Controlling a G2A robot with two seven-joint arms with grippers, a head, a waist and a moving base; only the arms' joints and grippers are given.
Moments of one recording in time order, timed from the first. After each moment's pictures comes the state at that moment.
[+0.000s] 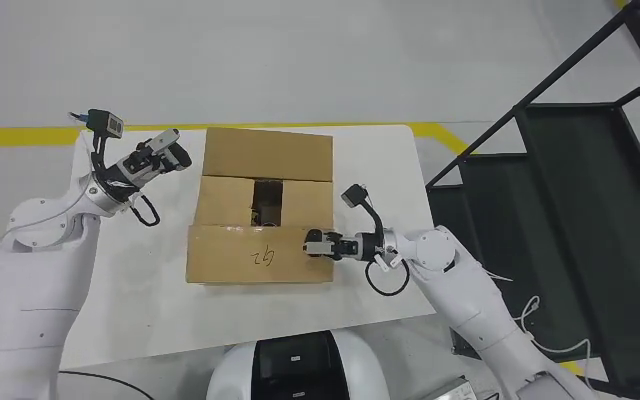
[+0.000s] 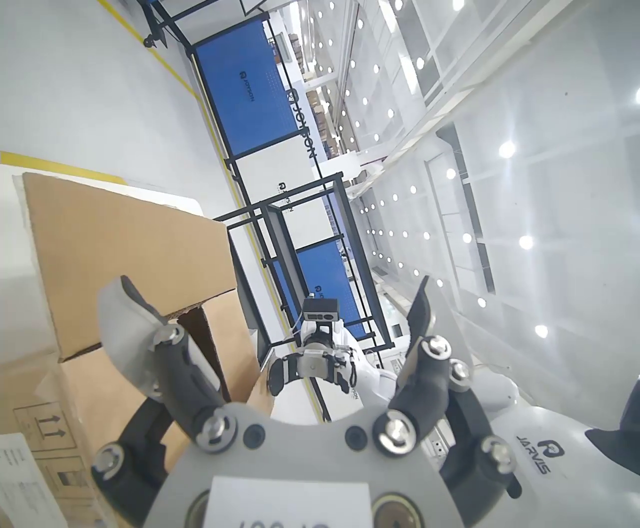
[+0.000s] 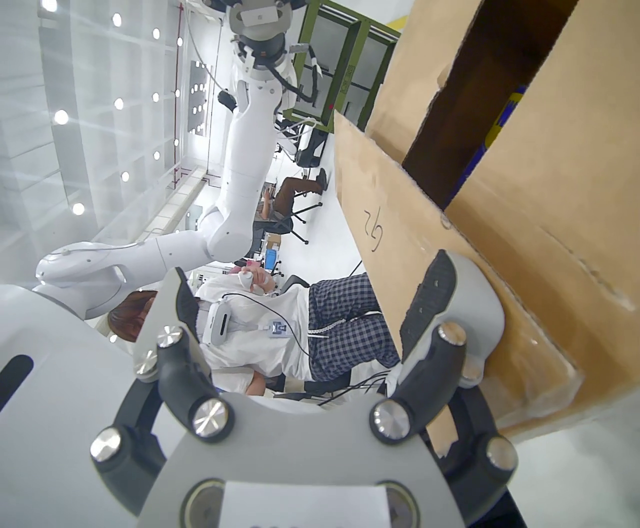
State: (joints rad) left arm 0.99 -1.01 -1.37 -1.30 -0.44 -0.39 -0.94; right arm -1.23 -1.14 1.11 -1.51 0.25 -0.44 1.00
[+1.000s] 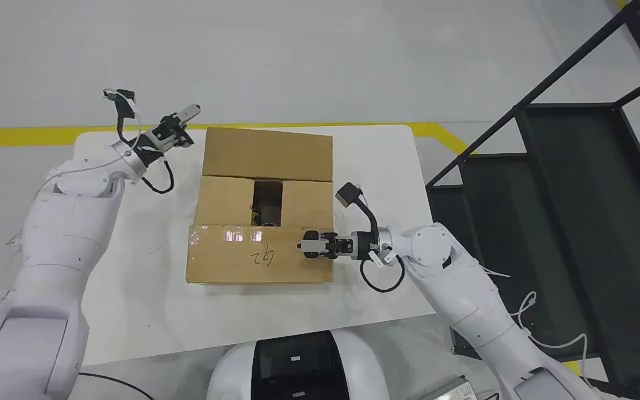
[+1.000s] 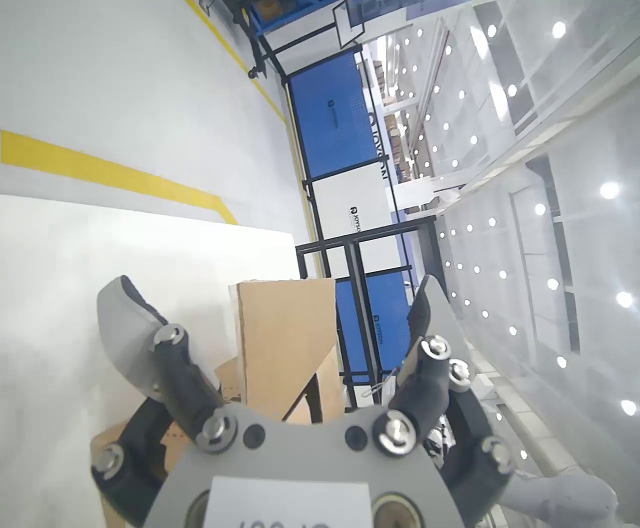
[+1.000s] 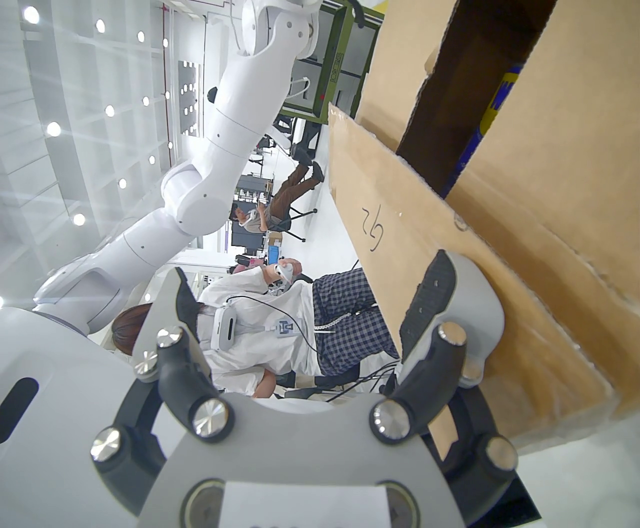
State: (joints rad) left arm 0.51 -1.17 -1.01 -0.56 -0.24 -0.56 -0.76; right arm -1.22 -1.14 1.09 -1.51 0.25 -0.40 1.00
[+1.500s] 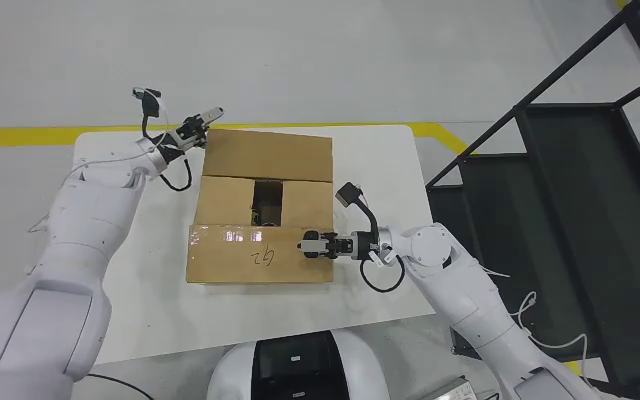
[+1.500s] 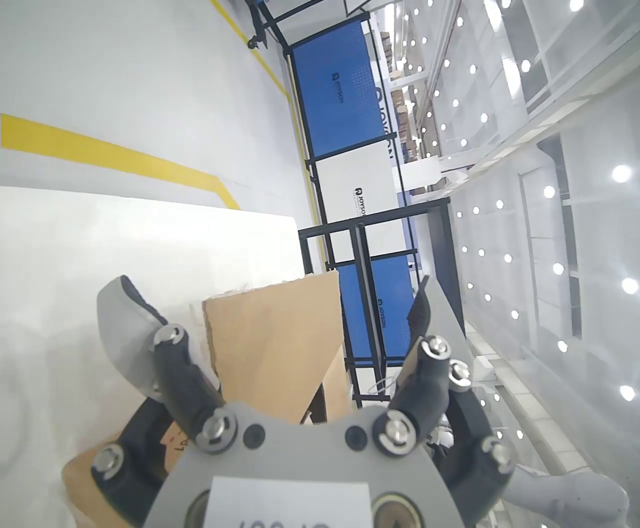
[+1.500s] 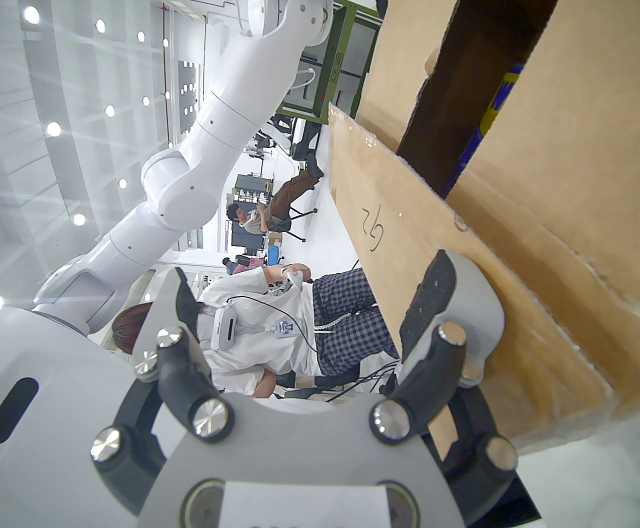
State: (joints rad) left arm 0.40 -1.28 -0.91 -0.35 -0.23 -0.61 -0.76; right arm -1.22 -1.14 1.09 -1.51 0.25 -0.40 1.00
